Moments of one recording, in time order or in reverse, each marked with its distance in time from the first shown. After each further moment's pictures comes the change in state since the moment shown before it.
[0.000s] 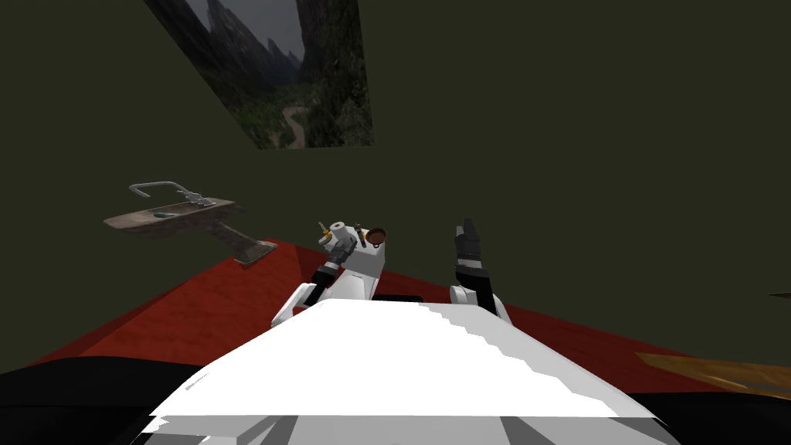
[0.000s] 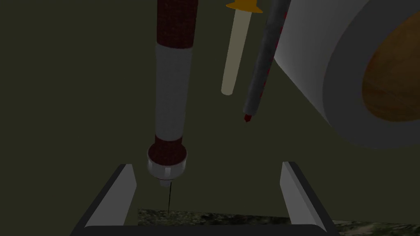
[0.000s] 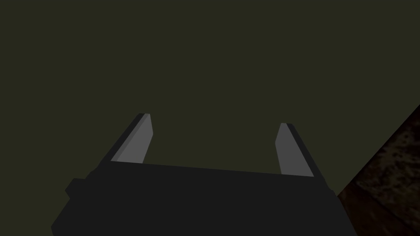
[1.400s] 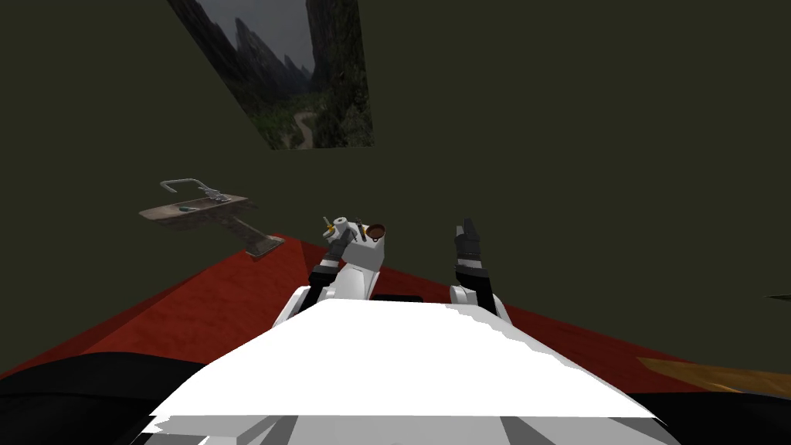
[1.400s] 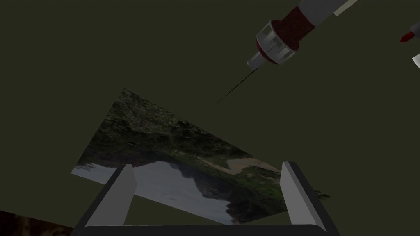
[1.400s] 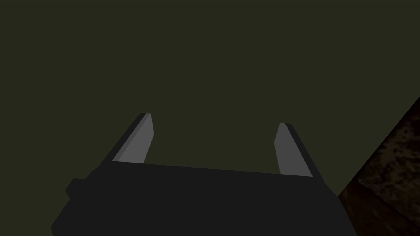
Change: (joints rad) left arm 0.086 -0.131 -0.017 -0.266 0.209 0.008 0.251; right arm 0.000 0.000 0.000 0.000 0.000 0.000 0.000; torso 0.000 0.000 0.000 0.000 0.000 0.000
